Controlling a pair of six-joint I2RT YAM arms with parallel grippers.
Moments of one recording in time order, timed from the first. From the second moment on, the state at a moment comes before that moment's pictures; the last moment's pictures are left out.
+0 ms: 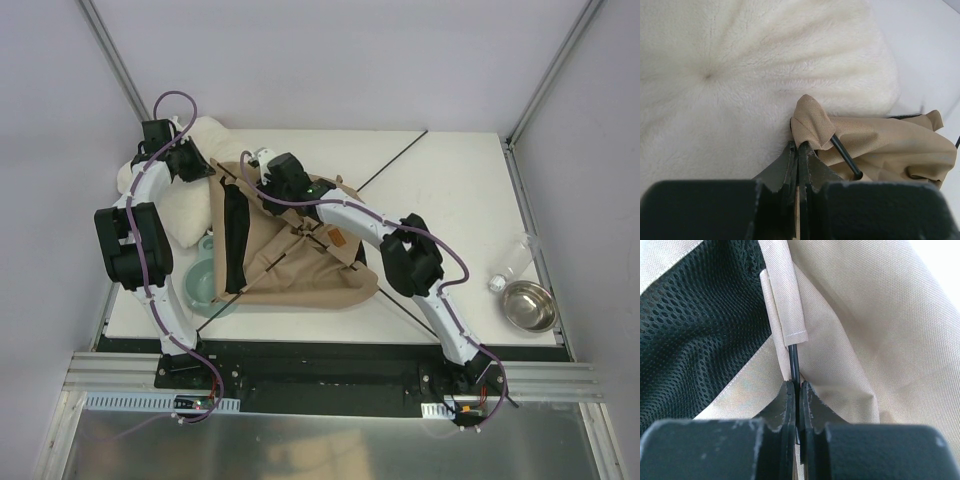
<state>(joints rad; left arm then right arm) 0.19 1.93 1.55 -0.37 0.41 -0.38 0.85 2.37 2.07 -0.34 -0.04 0.06</state>
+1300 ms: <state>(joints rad) 0.19 1.93 1.54 -0.37 0.44 -0.37 0.77 1.40 1.06 -0.91 0.15 0.19</state>
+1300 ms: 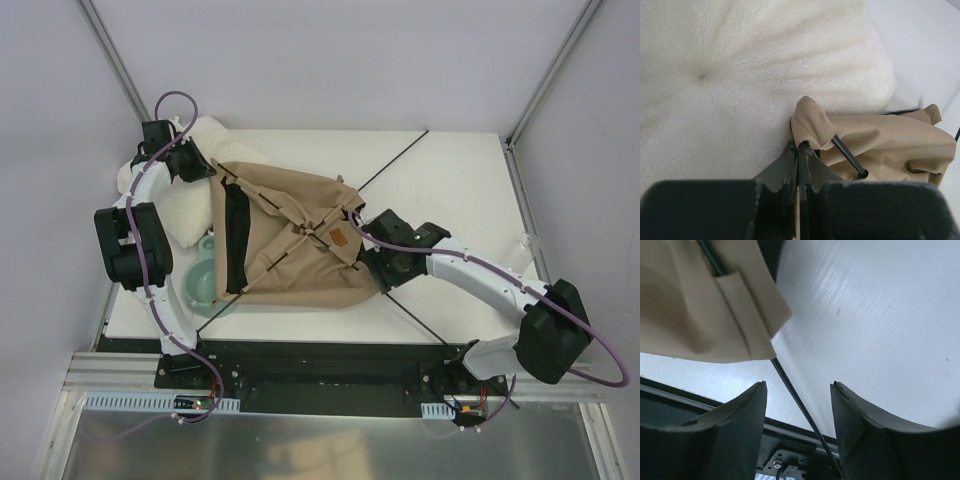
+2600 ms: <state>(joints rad) 0.19 1.93 1.54 -0.37 0.46 -0.35 0.76 1.39 0.81 -0.67 0.05 0.08</state>
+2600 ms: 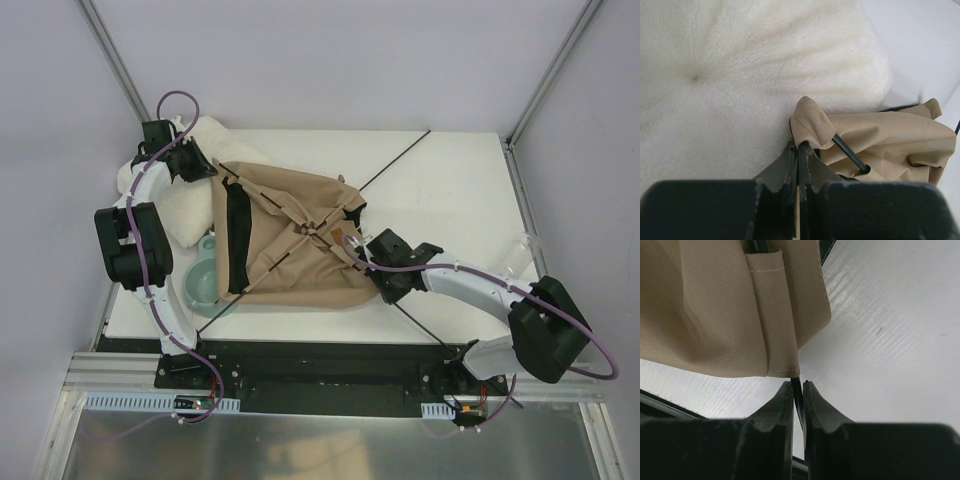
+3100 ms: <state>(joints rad) 0.19 1.93 1.54 -0.36 0.47 -0.34 0.80 1.42 0.86 -0.68 0.07 0.03</state>
